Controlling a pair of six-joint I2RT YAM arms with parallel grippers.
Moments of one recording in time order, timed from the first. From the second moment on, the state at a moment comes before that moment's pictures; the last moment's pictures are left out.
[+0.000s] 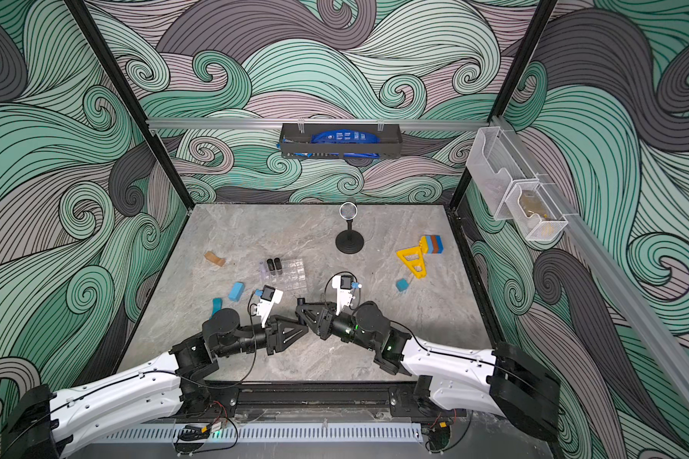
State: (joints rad) left arm -0.93 0.77 0.31 0.27 0.33 -0.79; right arm 1.04 1.11 0.38 0.72 -0.10 0.90
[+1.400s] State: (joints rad) left arm -0.93 0.85 0.39 0.10 0.18 -0.43; right arm 0.91 1.14 0.82 -0.06 -0.12 0.77
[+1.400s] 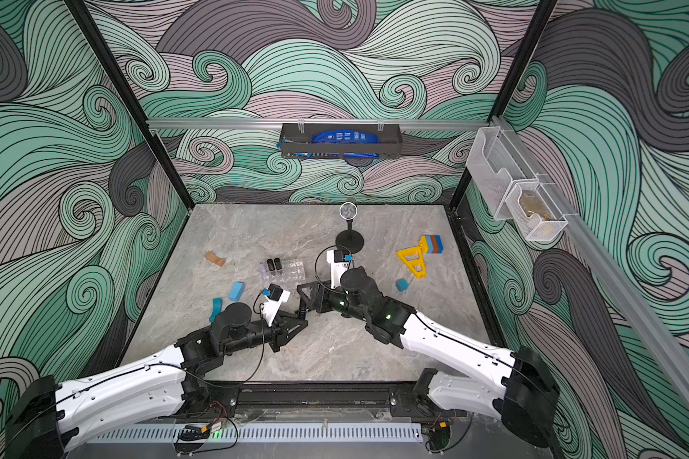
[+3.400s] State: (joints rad) left arm -0.54 0.69 0.65 -0.65 -0.26 -0.51; right arm 0.91 2.00 1.18 0.49 0.40 0.45
